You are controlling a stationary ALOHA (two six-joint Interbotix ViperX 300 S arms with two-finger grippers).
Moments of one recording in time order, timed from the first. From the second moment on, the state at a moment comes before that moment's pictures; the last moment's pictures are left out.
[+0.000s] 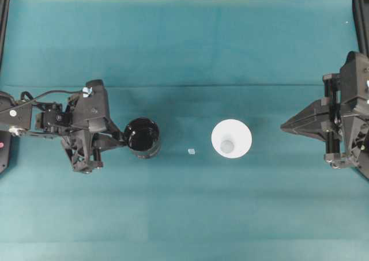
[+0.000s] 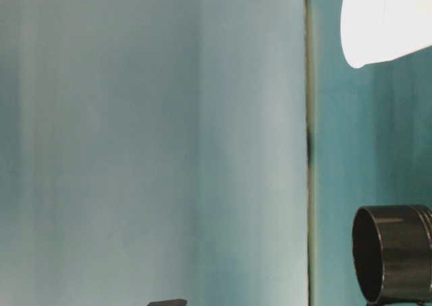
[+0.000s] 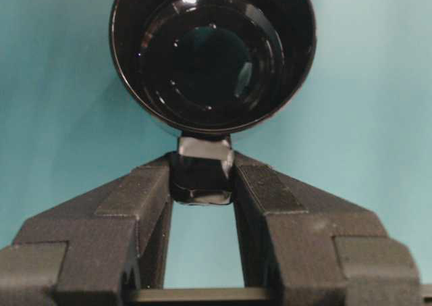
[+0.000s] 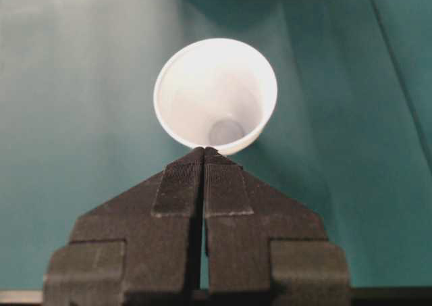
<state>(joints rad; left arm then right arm) 0.03 -0.19 1.01 0.02 -0.01 -0.17 -0.03 -0.80 1.09 0.03 0.31 0.16</state>
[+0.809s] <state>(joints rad) 0.02 -0.16 0.91 0.02 -0.09 -0.08 -0.02 -0.80 1.09 0.03 0.31 0.16</state>
